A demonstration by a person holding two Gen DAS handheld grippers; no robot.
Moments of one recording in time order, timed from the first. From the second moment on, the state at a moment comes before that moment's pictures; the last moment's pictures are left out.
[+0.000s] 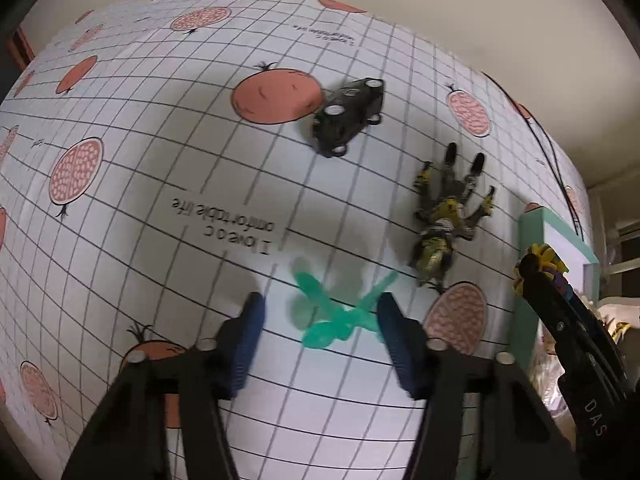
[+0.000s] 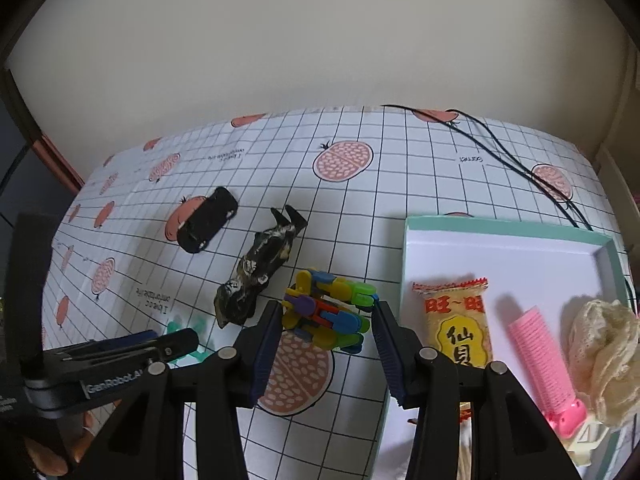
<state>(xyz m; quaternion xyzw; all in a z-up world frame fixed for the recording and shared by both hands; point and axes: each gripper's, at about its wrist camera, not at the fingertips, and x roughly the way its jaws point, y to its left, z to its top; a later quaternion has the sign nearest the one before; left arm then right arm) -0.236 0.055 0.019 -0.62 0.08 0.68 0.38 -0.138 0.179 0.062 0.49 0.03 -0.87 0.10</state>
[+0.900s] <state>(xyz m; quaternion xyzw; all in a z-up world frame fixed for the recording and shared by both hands) -0.227 0.052 0.070 -0.57 -0.01 0.72 0.40 -0.127 0.189 0.107 0.45 0.03 -0.89 0.11</state>
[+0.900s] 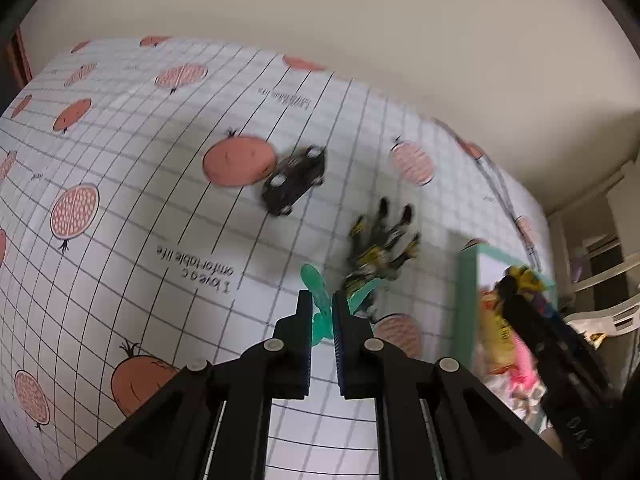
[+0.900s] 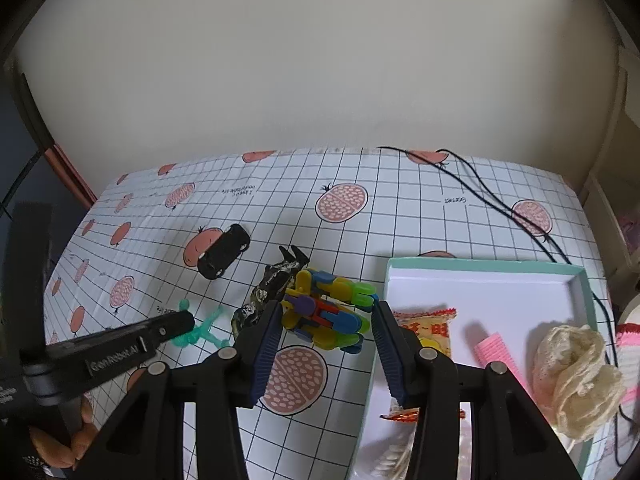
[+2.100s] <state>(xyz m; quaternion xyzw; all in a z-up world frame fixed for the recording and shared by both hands) -0.098 0.163 0.135 -0.51 -0.01 0.68 0.53 -0.118 0.329 0.126 0.46 0.01 -0.89 0.01</state>
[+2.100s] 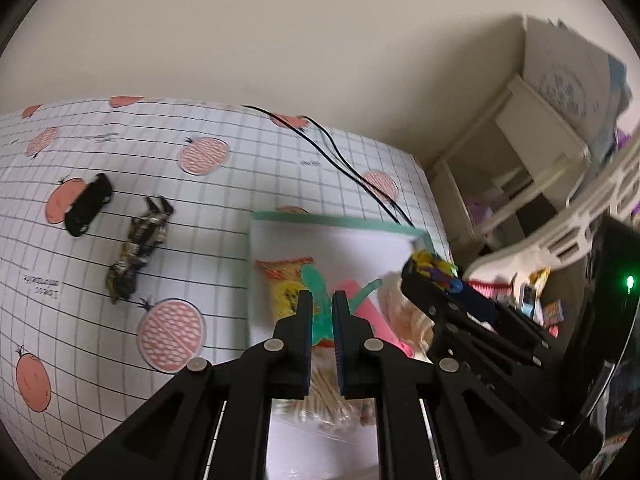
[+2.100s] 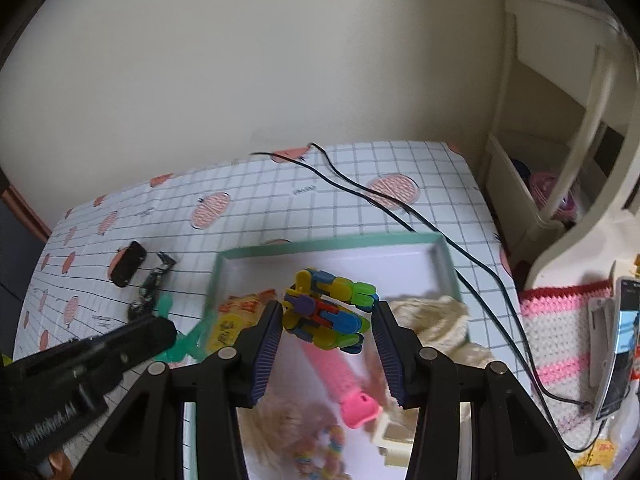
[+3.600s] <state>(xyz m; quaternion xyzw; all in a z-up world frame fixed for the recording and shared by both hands) -0.075 0.184 0.123 -0.54 0.03 0.65 0.53 -0.124 0.348 0.109 0.51 0.00 -0.86 -0.02</state>
